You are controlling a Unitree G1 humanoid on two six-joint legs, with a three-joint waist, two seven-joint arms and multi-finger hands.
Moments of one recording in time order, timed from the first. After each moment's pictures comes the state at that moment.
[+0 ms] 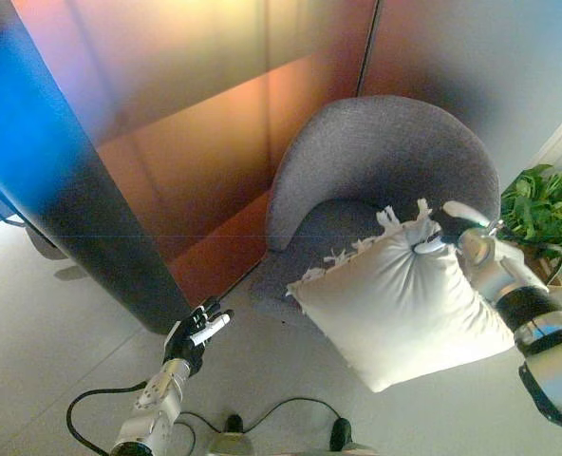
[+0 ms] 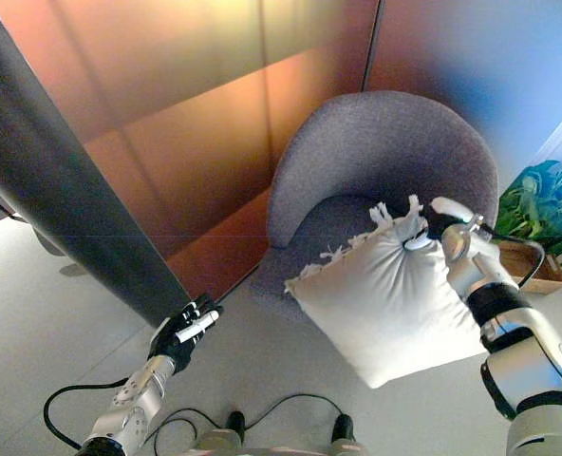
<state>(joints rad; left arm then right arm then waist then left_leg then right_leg) 0.02 0.34 -0.17 0.57 -0.64 -0.11 -0.05 -0.79 -0.79 0.51 0.79 -0.31 0.29 0.14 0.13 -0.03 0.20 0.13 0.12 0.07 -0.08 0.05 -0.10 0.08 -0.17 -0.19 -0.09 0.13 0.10</state>
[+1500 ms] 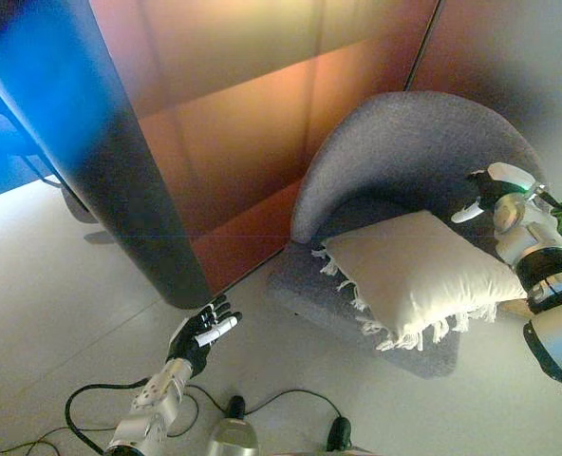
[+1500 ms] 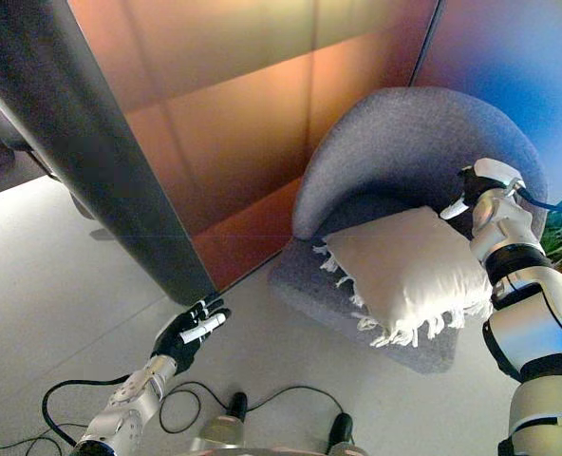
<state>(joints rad) 0.05 0.40 -0.25 0.49 -0.67 -0.11 -0.09 -1.00 -0.80 0.58 1.07 -0.31 0.25 0.03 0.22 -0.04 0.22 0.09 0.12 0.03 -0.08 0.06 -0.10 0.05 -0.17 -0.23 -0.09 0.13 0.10</state>
